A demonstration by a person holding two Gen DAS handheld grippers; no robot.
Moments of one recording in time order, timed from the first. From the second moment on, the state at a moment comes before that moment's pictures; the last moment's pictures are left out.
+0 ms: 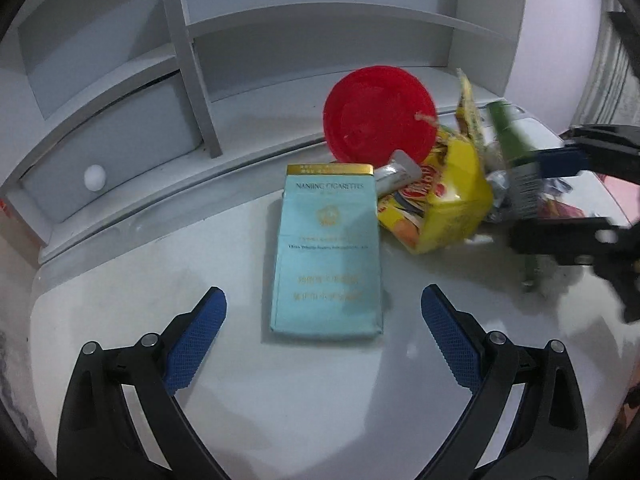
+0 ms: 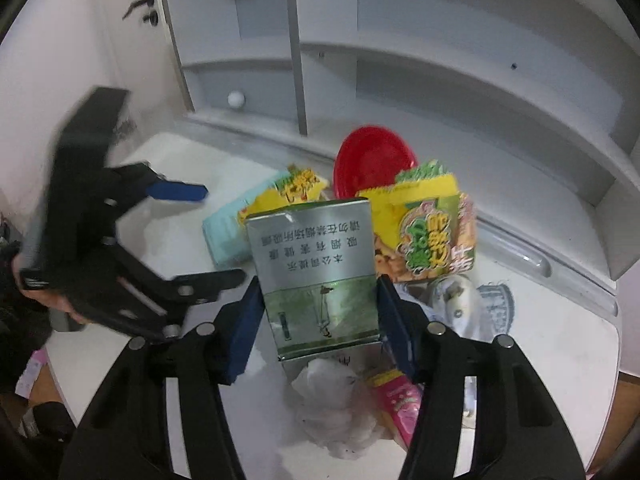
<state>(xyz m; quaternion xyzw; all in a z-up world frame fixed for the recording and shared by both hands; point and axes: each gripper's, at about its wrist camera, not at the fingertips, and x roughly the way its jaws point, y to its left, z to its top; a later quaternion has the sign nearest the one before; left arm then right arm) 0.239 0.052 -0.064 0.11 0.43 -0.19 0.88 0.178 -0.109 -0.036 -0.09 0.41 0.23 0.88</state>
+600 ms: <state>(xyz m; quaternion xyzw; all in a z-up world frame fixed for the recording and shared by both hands) 0.220 0.066 -0.044 0.10 0.41 -0.15 0.90 0.119 -0.150 0.016 -0.06 0.35 0.22 0.91</state>
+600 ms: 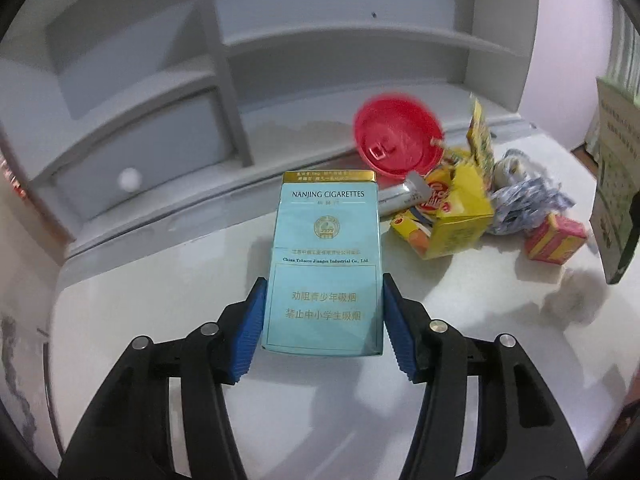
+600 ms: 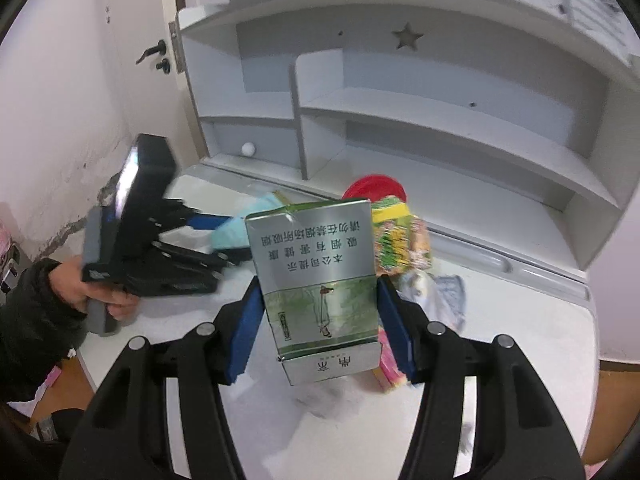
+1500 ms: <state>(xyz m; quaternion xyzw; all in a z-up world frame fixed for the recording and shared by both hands) -0.030 -0.400 0.004 0.18 0.32 -0.52 0.77 -0.178 -0.561 -0.068 0.16 0.34 -0.23 0.90</state>
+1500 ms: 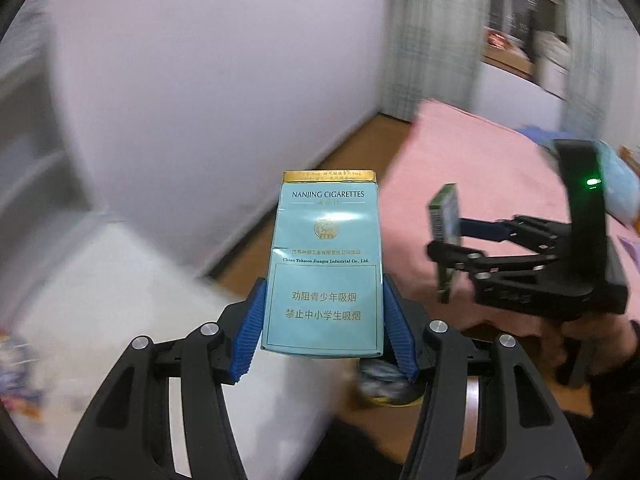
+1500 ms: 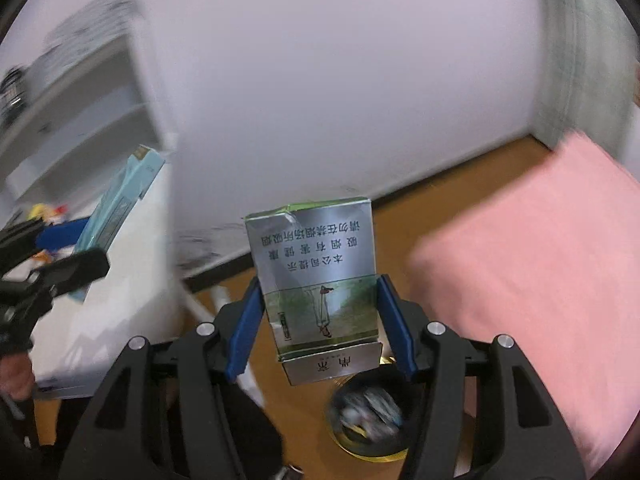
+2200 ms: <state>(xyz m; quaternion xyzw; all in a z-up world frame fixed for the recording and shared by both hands) -0.076 -0.566 -0.237 0.26 0.46 -0.54 0.66 -0.268 -0.644 -0.238 0.28 0.45 -0.31 0.79</state>
